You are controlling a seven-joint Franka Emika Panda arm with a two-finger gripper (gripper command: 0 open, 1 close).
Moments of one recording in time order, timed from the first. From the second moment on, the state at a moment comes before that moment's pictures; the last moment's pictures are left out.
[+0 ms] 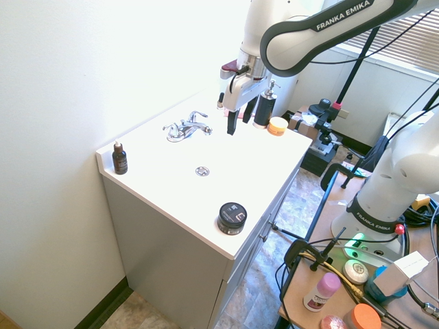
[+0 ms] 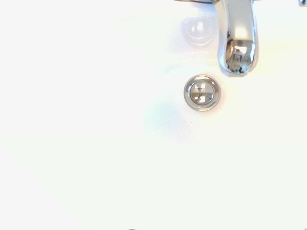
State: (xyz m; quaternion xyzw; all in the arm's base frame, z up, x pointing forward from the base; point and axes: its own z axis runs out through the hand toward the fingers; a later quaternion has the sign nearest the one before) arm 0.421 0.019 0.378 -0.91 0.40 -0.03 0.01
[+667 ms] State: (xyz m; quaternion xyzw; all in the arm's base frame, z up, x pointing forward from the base) arm 0.480 -0.011 0.349 -0.85 0.50 -0.13 -0.05
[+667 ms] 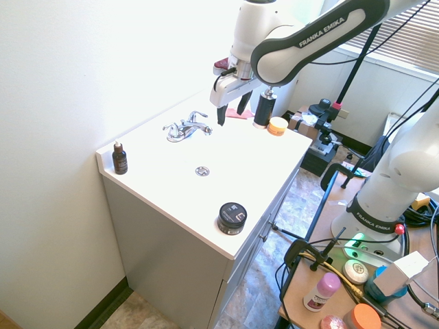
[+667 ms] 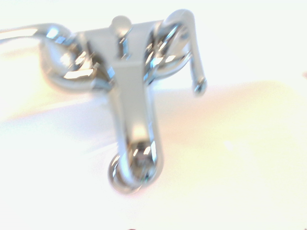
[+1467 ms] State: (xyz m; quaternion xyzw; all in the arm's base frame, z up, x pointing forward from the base) arm 0.552 -0.033 0.294 -0.82 0.54 -0.17 -0.09
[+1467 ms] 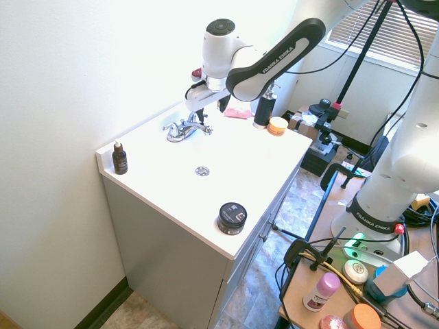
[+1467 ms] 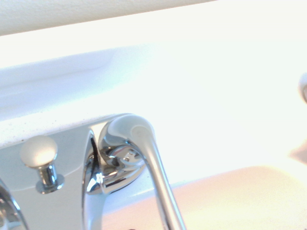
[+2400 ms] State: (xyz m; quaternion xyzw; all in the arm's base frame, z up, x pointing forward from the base) arm 0.597 -0.077 0.276 -0.80 0.55 -0.21 -0.14
